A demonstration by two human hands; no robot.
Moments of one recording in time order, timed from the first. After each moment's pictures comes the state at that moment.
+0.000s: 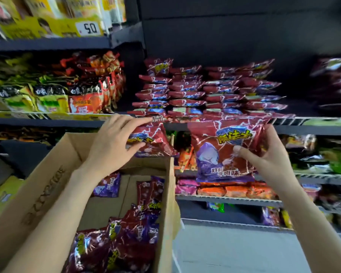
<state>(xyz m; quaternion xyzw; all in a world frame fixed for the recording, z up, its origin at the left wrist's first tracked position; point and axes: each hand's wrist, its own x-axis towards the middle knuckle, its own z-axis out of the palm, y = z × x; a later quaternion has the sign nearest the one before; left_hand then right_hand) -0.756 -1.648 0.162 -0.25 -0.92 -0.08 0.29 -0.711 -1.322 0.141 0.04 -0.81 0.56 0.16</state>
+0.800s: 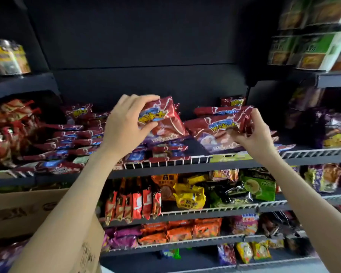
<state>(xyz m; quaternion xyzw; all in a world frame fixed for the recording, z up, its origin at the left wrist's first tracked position) -0.853 -1.321 0.241 -0.32 -0.83 -0.18 0.42 -0.807 -1.009 0.194 0.05 -0.85 0.40 0.33</state>
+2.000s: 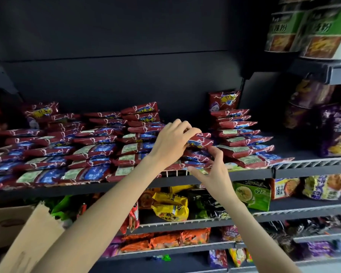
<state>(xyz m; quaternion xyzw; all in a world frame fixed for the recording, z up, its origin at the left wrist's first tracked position) -0.966 -1.129 0.156 -0.44 -0.83 -0.09 0.33 -0.877 -0.991 0.084 0.01 -0.84 0.50 0.21</state>
